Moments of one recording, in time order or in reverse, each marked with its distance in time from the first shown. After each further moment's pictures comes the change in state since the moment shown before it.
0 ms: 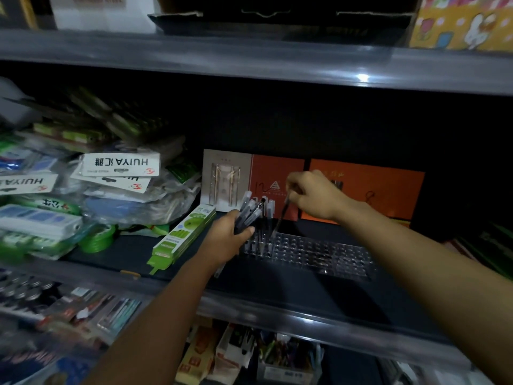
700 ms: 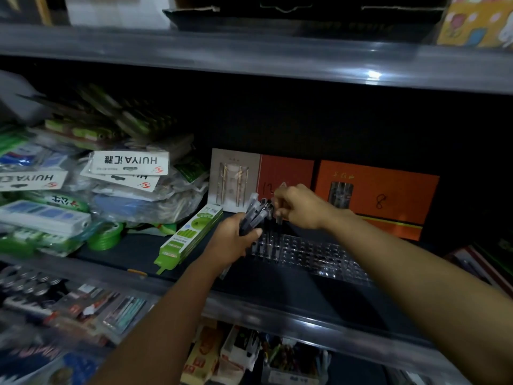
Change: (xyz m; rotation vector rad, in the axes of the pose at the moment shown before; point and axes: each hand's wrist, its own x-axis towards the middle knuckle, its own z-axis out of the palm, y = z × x) left_hand 0.003 -0.005 -0.001 -0.093 0.011 -0.019; right_hand 0.020 -0.014 0.035 0.009 -0.193 -0.019
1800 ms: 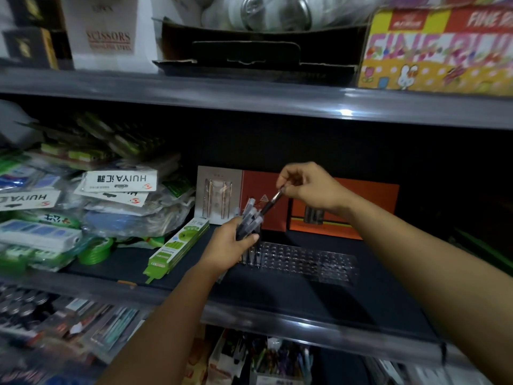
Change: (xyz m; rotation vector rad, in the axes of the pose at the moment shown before) left_hand -0.020 0.041 0.011 -0.010 -0.026 0.111; right_hand -0.052 -0.001 -0.076 0.400 0.278 -0.003
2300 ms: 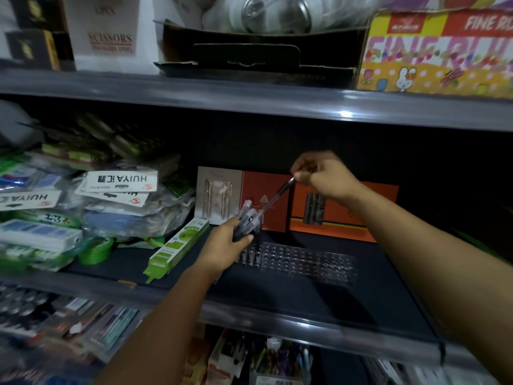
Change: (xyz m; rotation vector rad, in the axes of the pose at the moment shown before) left_hand -0.002 -0.005 -0.004 0.075 0.014 -0.027; right_hand 0.001 -0.001 -0.019 -0.006 0.168 0.075
